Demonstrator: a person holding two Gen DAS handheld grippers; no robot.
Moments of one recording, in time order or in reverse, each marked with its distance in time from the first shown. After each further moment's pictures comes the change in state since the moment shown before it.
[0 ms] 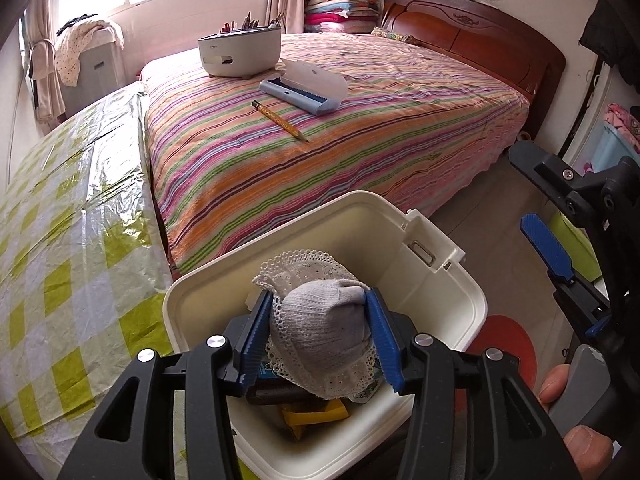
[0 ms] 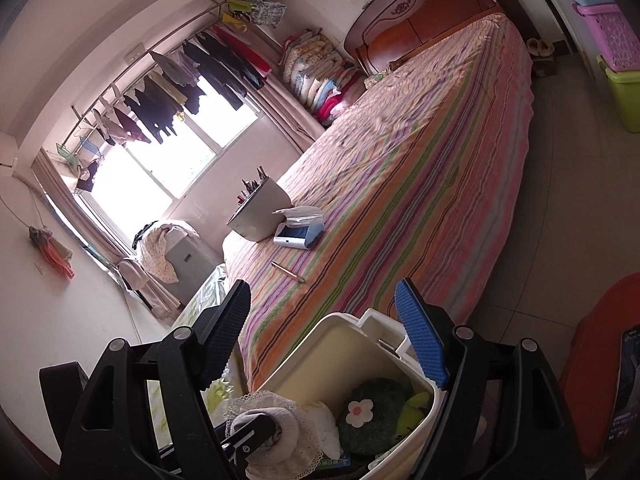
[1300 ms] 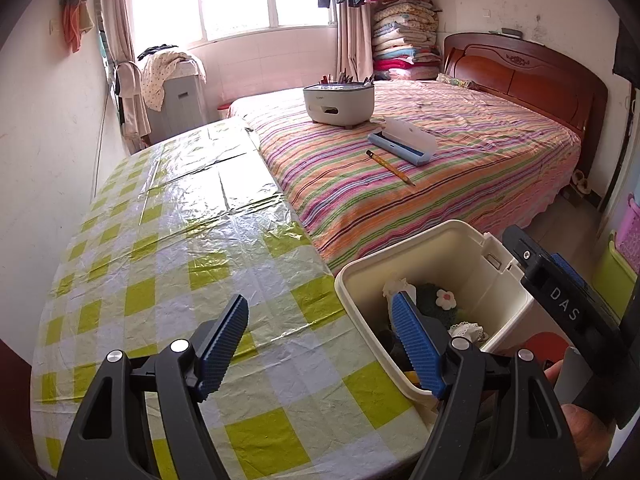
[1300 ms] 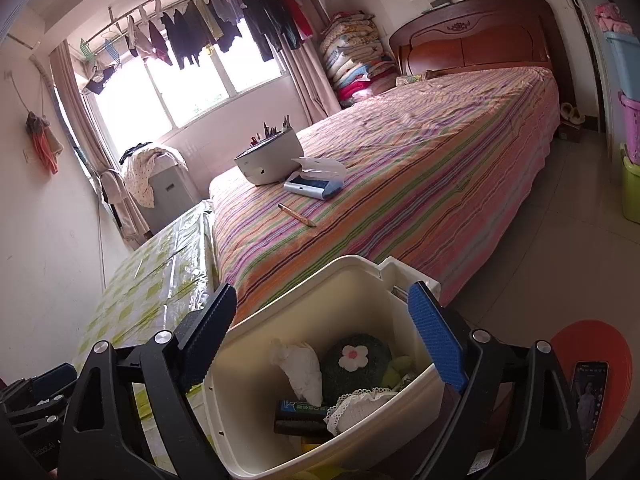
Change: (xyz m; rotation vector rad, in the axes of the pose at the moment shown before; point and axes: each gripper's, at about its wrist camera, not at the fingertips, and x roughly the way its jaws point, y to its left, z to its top) left arm -0.112 0.065 -0.047 -0.063 -0.176 0.267; right arm -0.025 0.065 -0.058 -0.344 0.120 -0.089
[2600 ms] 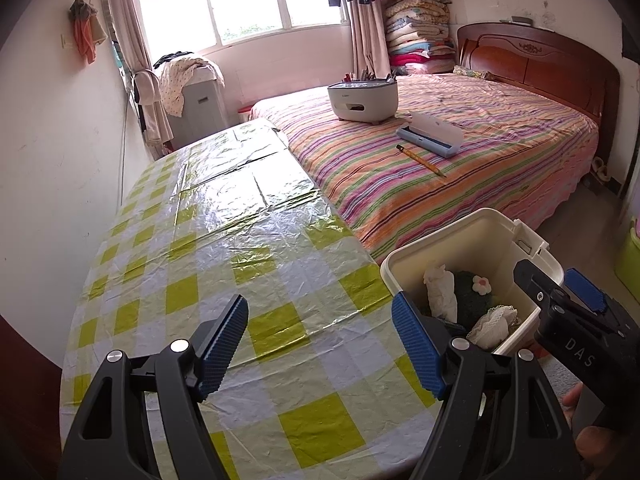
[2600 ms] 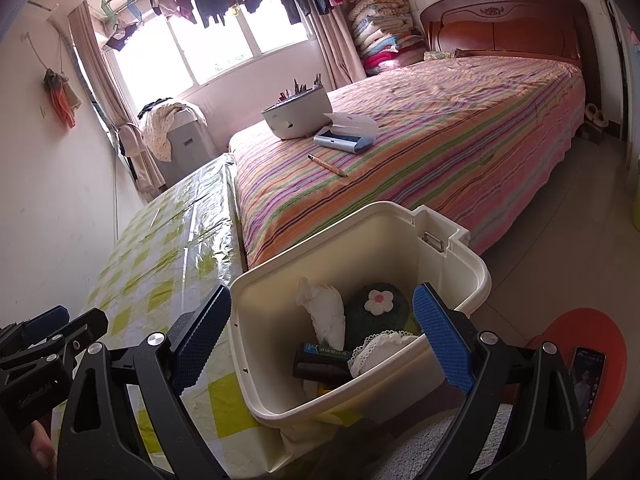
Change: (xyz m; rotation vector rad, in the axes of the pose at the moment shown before) left arm -0.006 0.020 -0.008 0.029 0.005 0.098; right arm -0.003 0.022 -0.024 -0.072 0.118 0.036
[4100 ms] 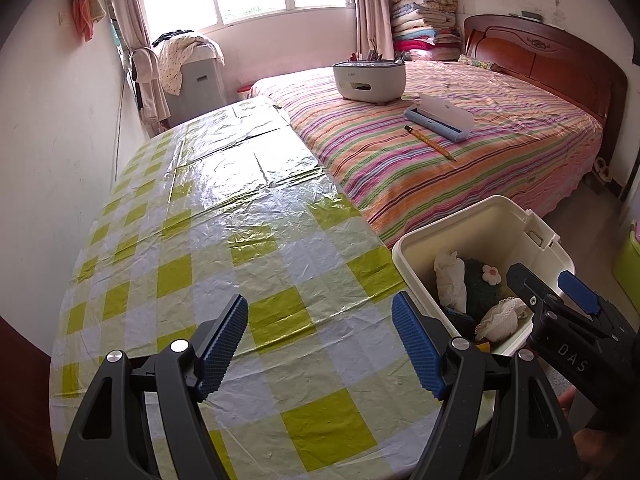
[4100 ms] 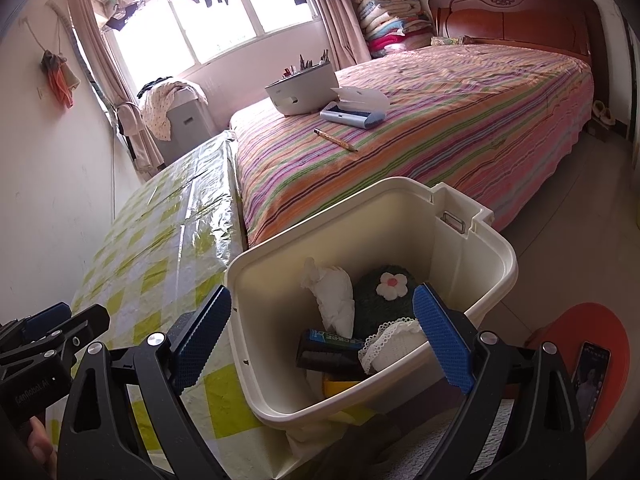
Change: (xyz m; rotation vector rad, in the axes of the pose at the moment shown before) left arm 0.024 0.012 -0.004 -0.029 0.065 -0.019; right arm 0.021 0.012 -0.007 -0.026 0.070 -0.003
